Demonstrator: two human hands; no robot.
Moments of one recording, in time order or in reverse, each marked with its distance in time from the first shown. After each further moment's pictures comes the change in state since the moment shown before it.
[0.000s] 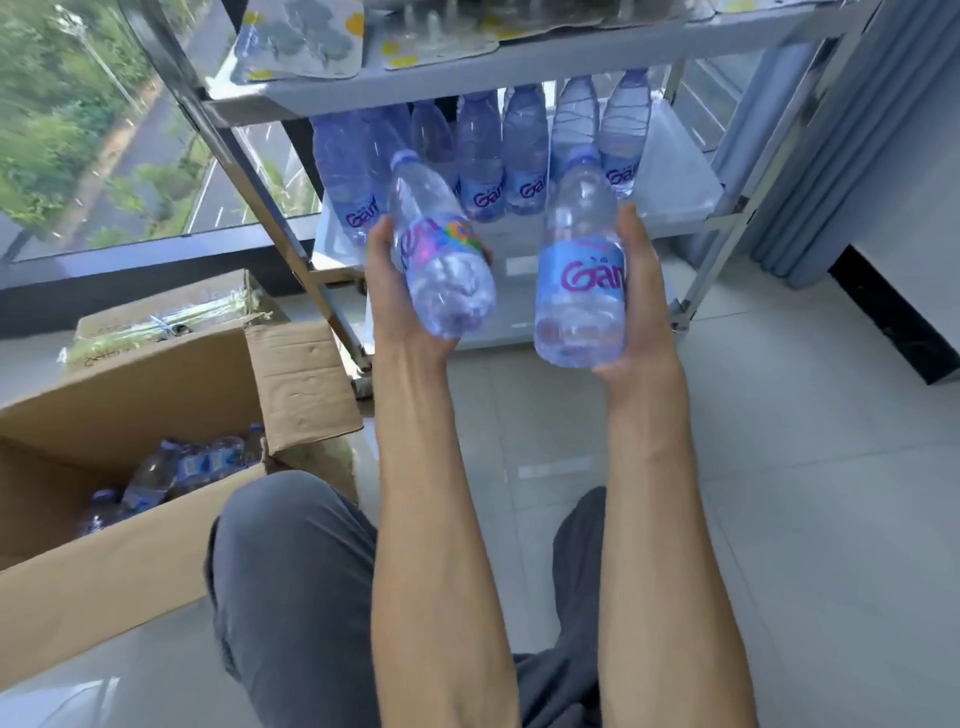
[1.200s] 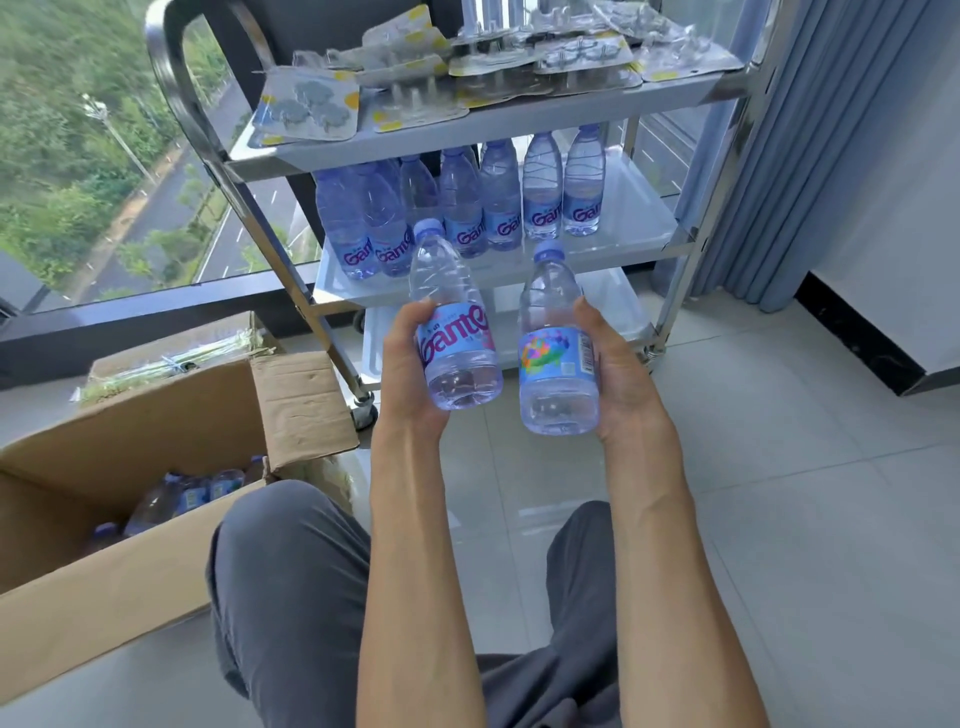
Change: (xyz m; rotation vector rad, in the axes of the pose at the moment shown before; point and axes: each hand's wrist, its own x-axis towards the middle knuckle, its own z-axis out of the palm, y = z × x) left_hand -0.077 -0.039 0.013 0.336 0.188 0.035; right_hand -0.066 0.025 -0.016 -0.016 -0.013 0.029
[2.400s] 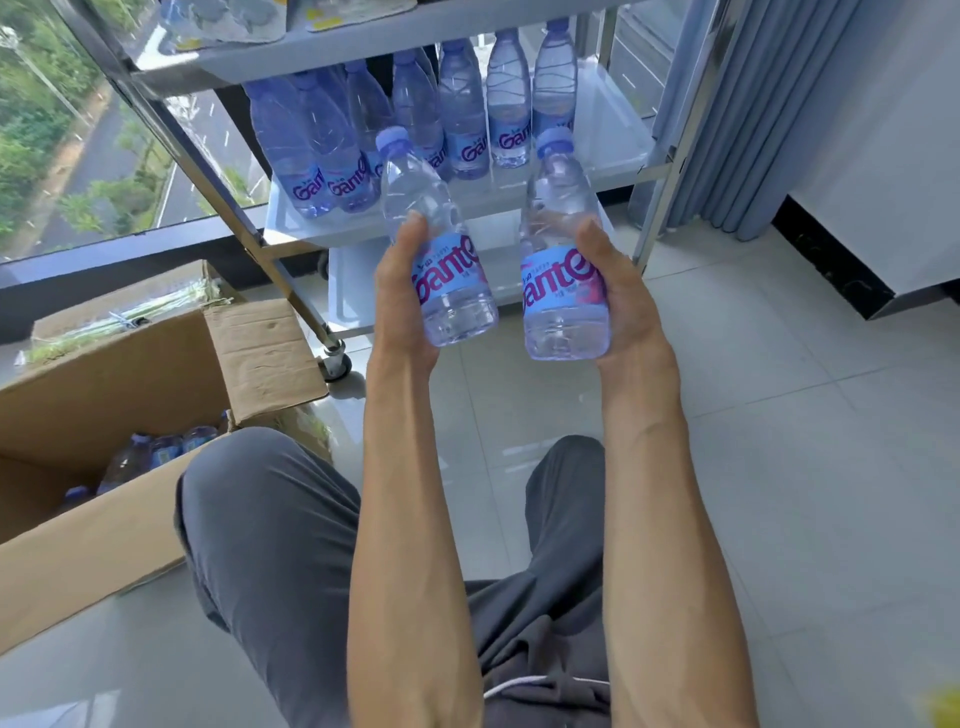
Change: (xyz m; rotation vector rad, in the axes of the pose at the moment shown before) left_hand 0.013 -0.029 0.013 0.220 -0.013 0.201; right_hand -0.019 -0.010 -0.024 -0.178 0.021 -0.255
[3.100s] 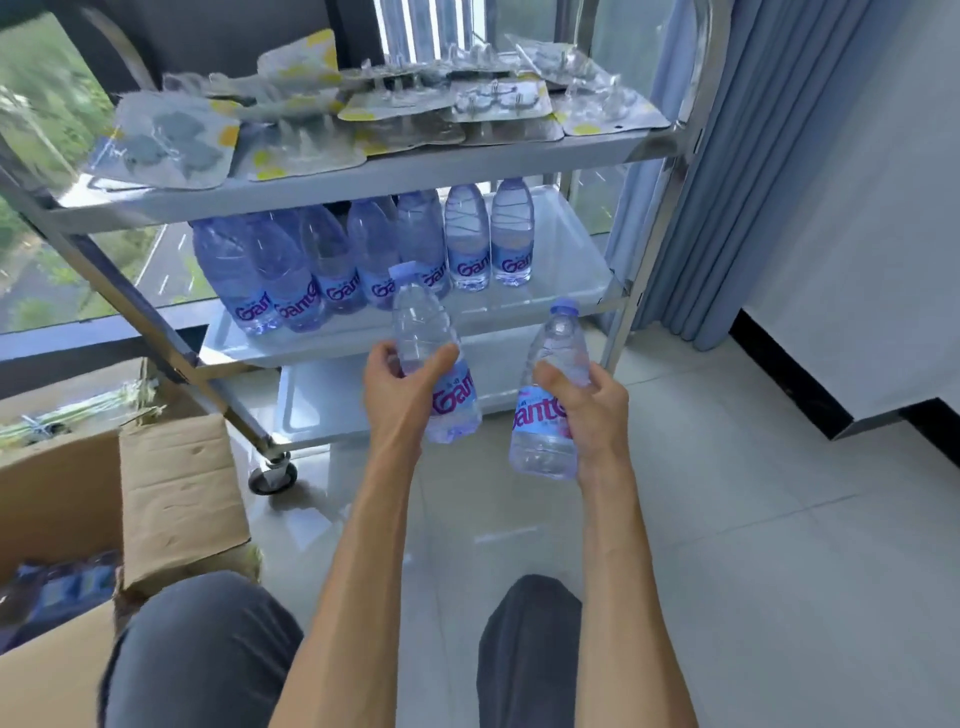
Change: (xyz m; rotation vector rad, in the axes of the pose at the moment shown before) left_hand 0.117 -0.047 0.044 0.343 0.362 0.017; right_hand 0.096 -0.008 -0.088 -0.329 0.583 -0.056
